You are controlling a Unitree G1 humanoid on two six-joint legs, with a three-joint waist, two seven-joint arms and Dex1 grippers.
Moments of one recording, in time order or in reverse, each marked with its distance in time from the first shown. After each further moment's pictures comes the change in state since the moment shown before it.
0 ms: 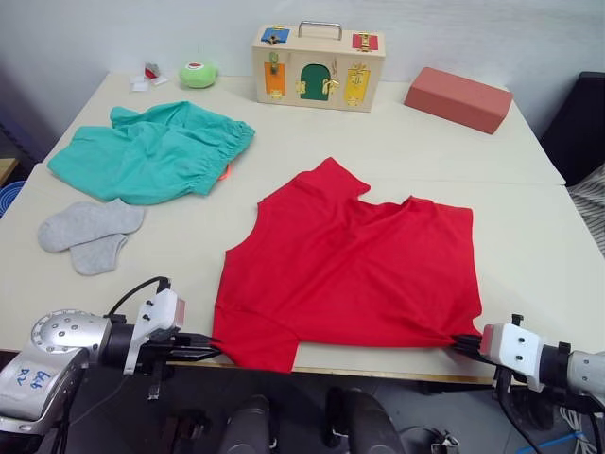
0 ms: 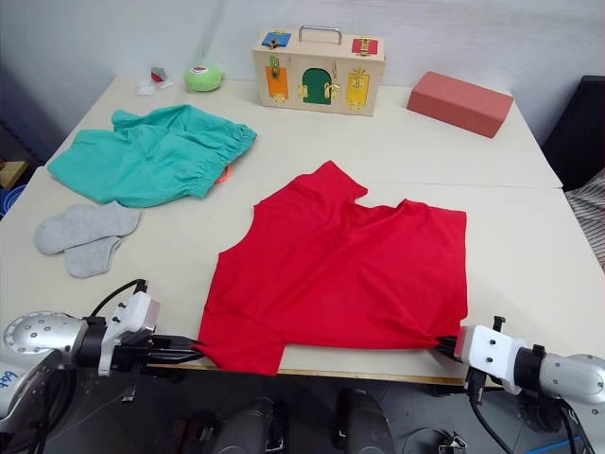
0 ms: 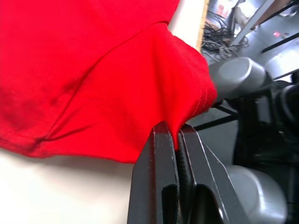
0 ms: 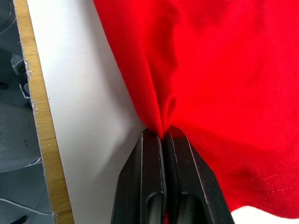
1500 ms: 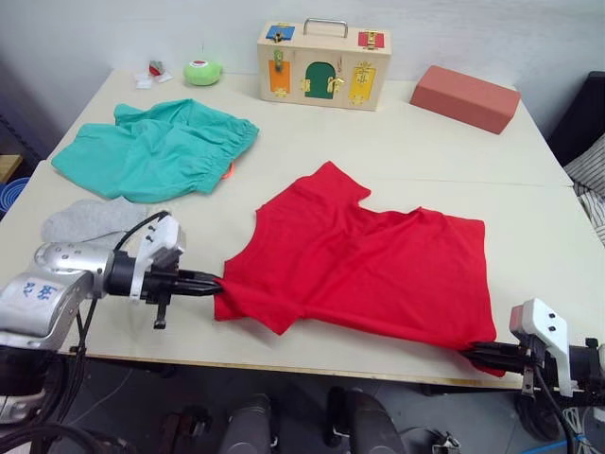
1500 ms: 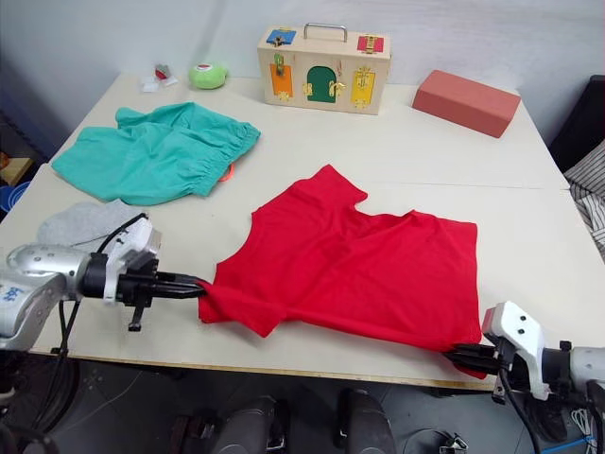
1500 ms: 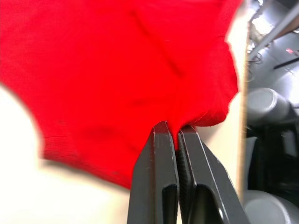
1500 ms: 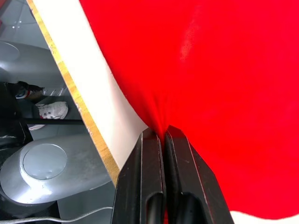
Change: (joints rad) left arm -0.520 0.019 -0.154 0.266 -0.024 0.215 -0.013; right arm -0.016 -0.091 -0.136 -0.118 0.337 0.592 0.138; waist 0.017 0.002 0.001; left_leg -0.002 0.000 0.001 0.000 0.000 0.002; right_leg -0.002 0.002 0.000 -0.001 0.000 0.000
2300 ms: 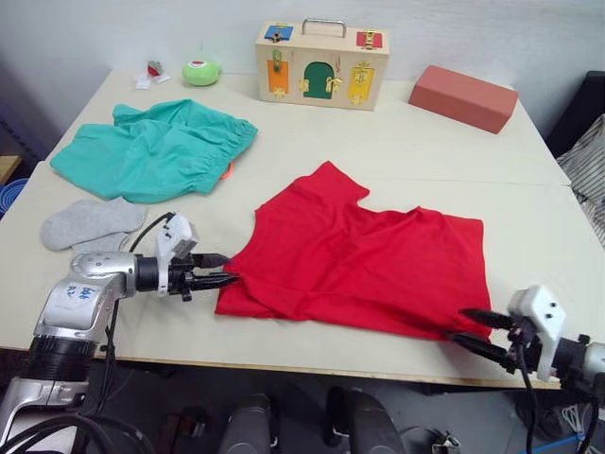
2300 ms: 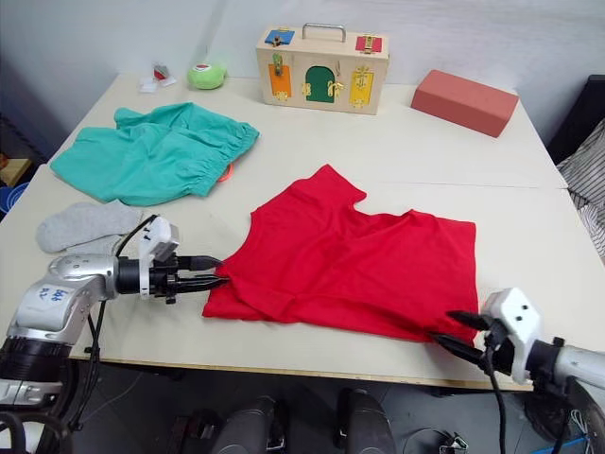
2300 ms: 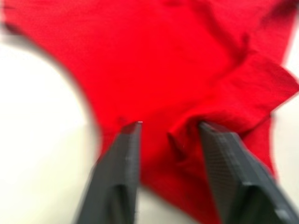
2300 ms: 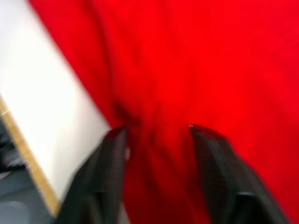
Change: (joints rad) left arm 0.008 -0.173 0.047 0.157 0.098 -0.093 0.185; right arm -0.023 0.195 -0.082 -0.032 0.006 -0.006 -0.168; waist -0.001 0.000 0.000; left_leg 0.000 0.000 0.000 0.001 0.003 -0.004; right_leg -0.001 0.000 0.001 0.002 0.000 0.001
